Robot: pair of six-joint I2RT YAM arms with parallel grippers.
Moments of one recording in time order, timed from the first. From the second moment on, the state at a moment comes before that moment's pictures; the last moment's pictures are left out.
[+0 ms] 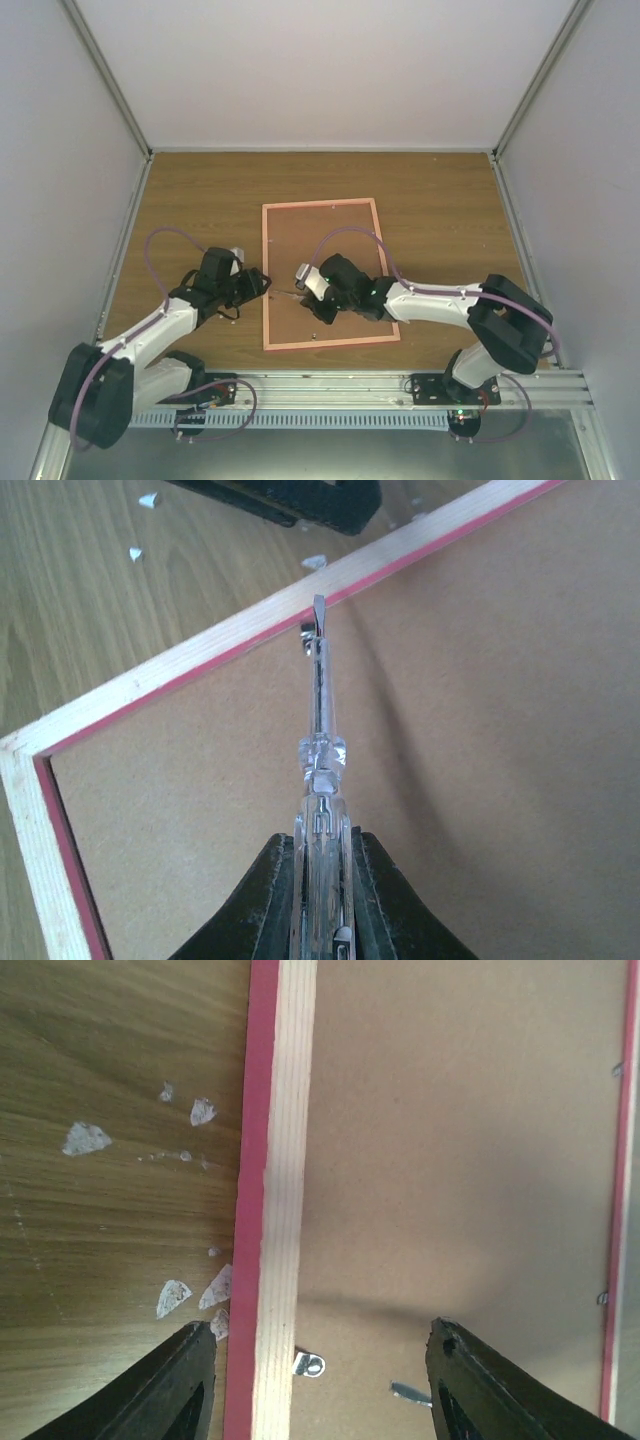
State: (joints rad) left arm -0.34 1.04 0.42 -0.22 0.26 -0.76; right arm 0.99 1.53 0.77 -0.01 -0.15 -0.05
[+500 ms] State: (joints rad) left arm -0.34 1.19 0.40 -0.14 0.31 -0.72; right arm 0.99 1.63 0.81 -0.05 -0.25 -0.09
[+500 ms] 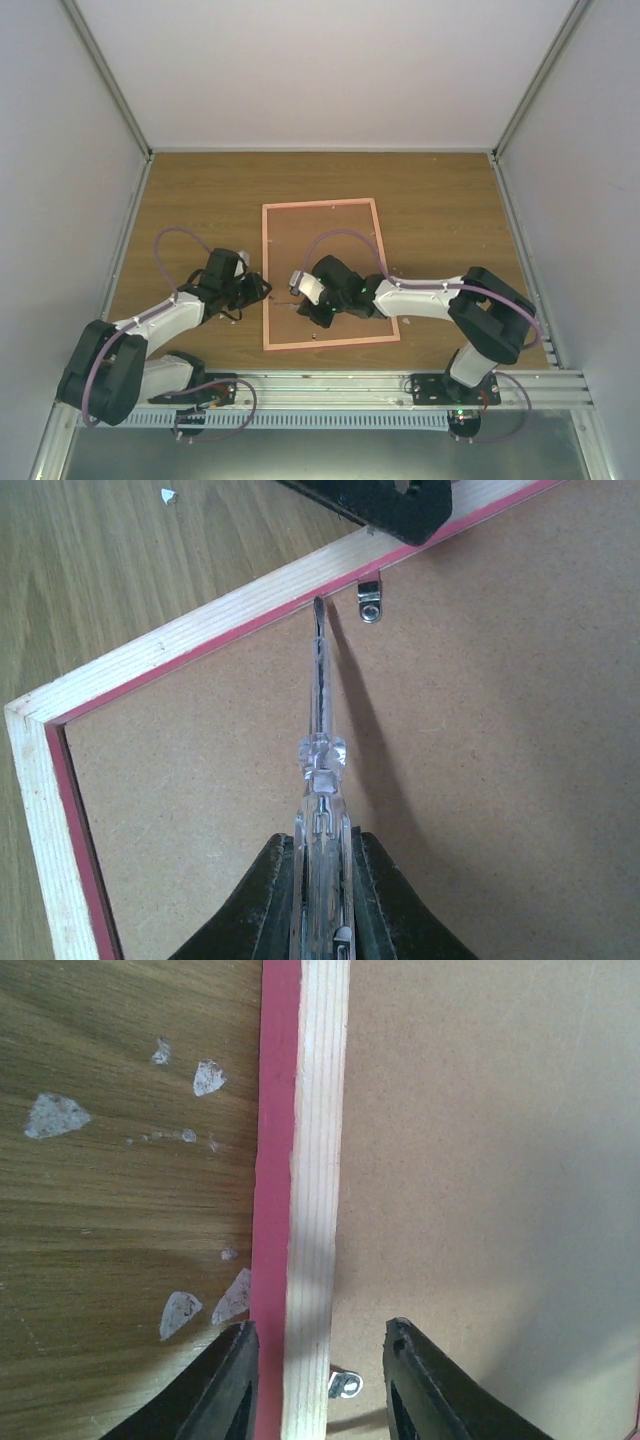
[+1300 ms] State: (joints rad) left arm -0.35 1.24 0.39 -0.09 0.30 -0.70; right arm 0.98 1.68 0.84 -0.04 -0.21 -0.06
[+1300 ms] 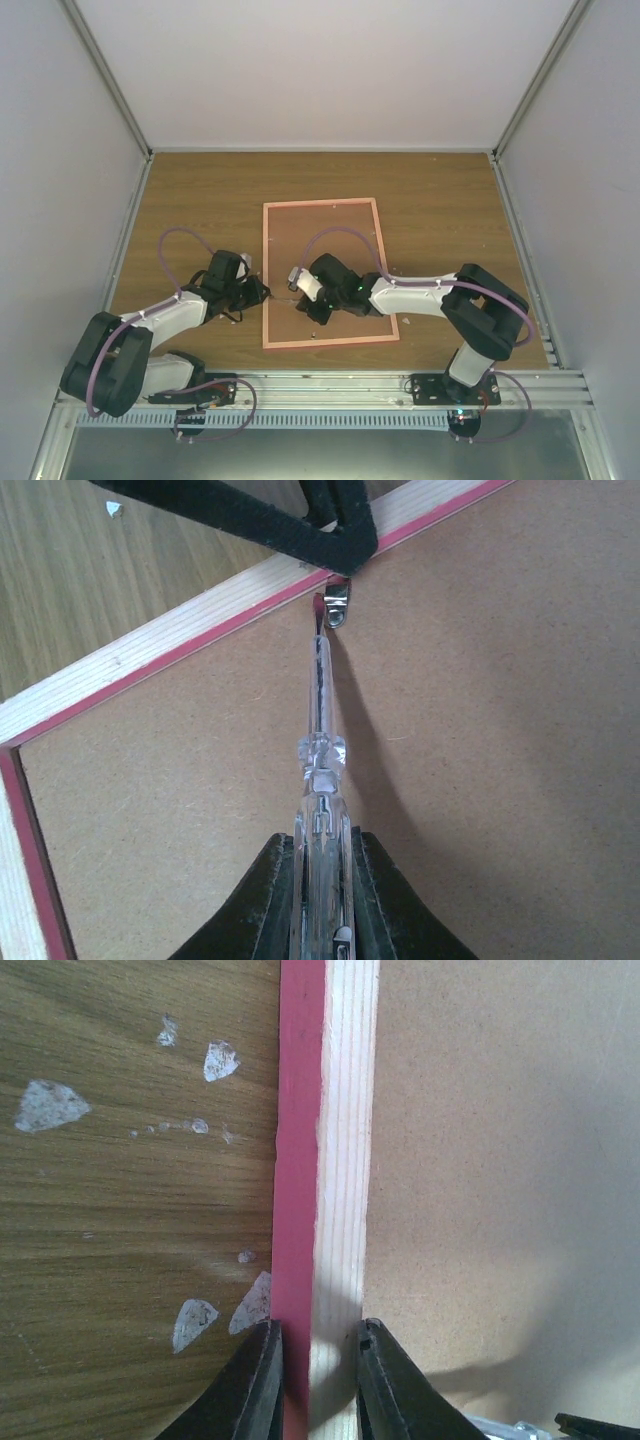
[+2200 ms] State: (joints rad) left arm -0.36 1.25 0.47 -0.15 0.24 -0.68; right arm 0.95 1.50 0.77 -0.02 -0.14 -0.01
